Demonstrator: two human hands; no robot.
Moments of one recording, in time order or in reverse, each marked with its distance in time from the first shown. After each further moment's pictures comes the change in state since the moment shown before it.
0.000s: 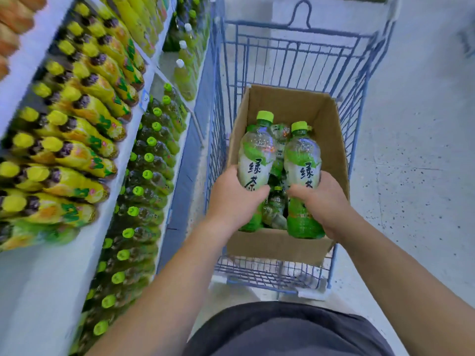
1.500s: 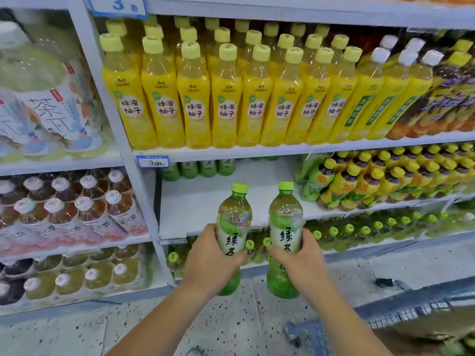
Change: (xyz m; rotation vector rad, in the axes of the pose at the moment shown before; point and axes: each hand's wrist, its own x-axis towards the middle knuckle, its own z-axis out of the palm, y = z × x) left_hand -0.376 -0.283 -0.175 -0.358 1.101 -0.509; right_hand -0.266 0.050 0.348 -0.577 -0.898 -0.622
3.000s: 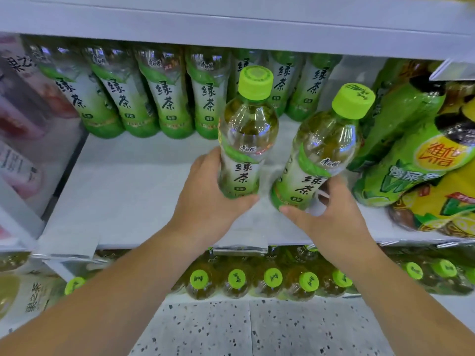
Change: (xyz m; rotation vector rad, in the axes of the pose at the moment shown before) left_hand 0.241 -0.082 0.154 -0.157 0.162 0.305; right_hand 0.285 0.118 0.041 -0.092 -0.128 -0.429
